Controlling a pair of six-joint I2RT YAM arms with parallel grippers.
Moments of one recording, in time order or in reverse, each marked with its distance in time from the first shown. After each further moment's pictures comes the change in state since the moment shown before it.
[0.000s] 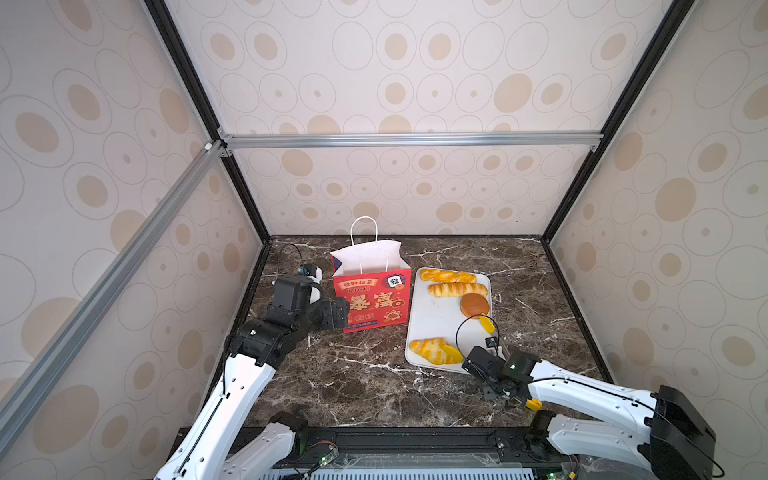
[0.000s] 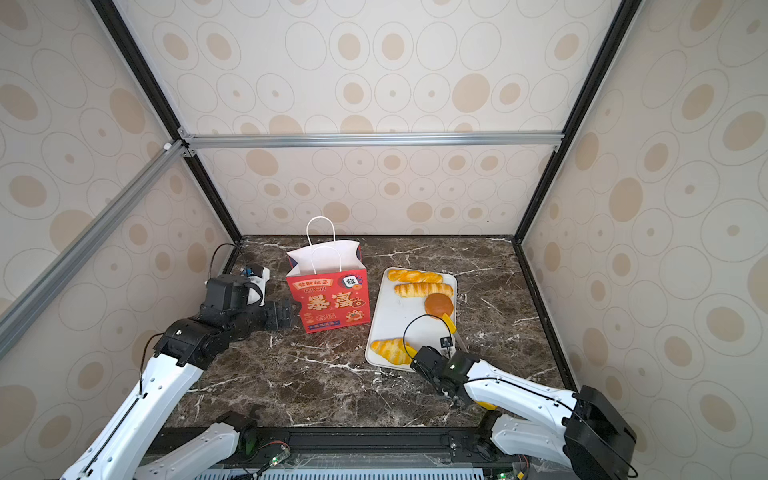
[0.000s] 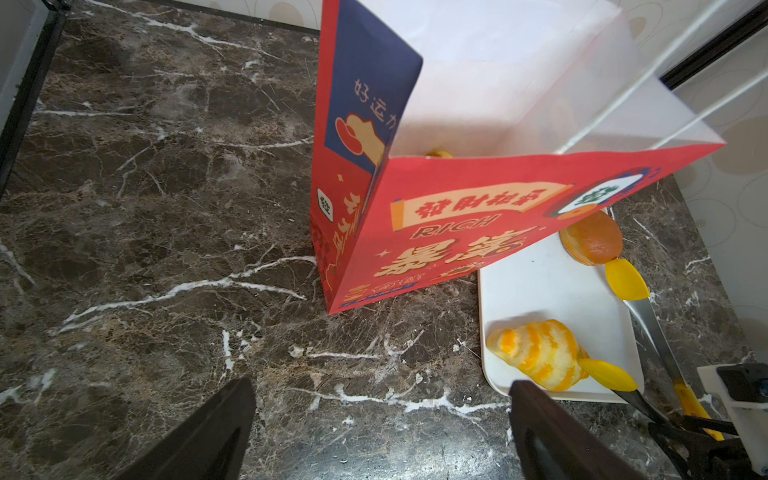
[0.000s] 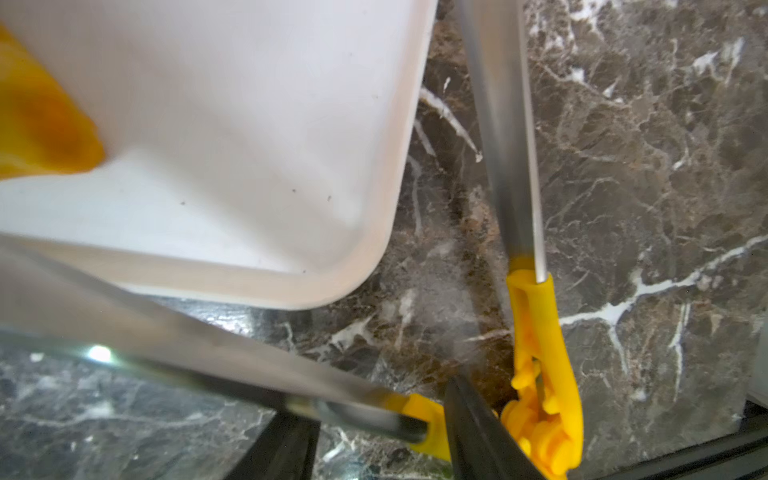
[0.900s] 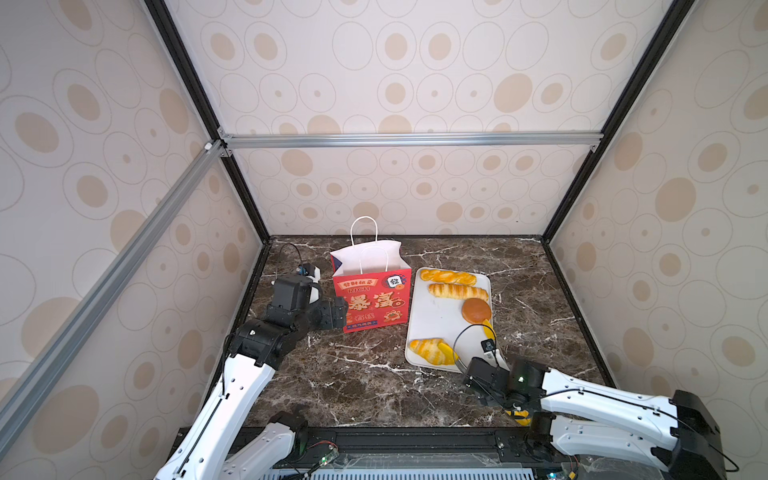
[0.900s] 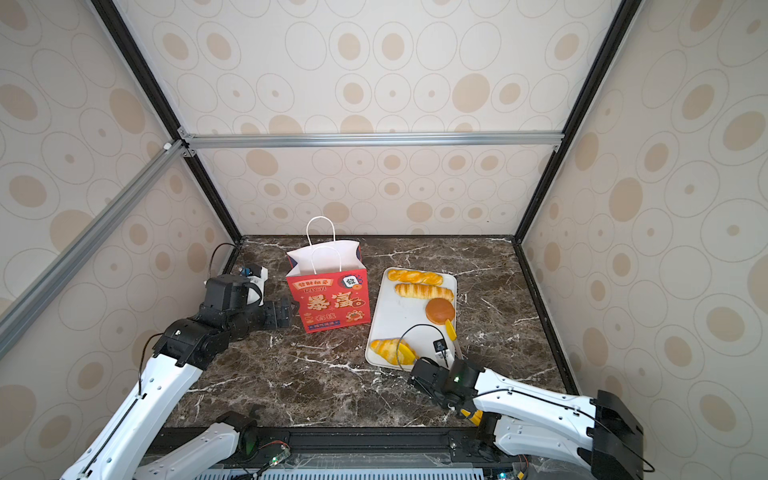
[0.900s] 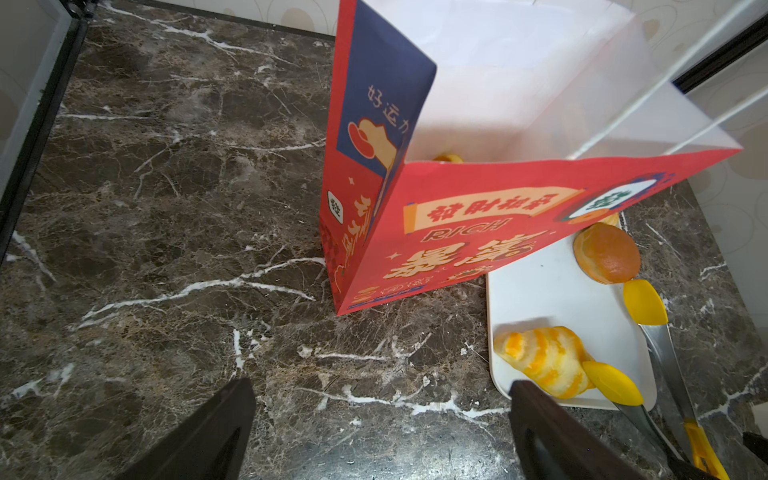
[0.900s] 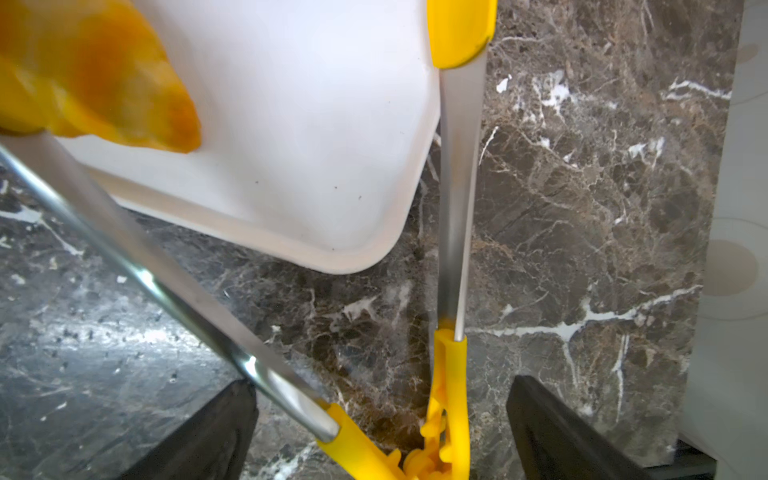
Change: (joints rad) left arm 0.000 -0.001 0.003 -0.006 -0.022 0.000; right arm 0.185 -0.127 0.021 -0.125 0.108 0.072
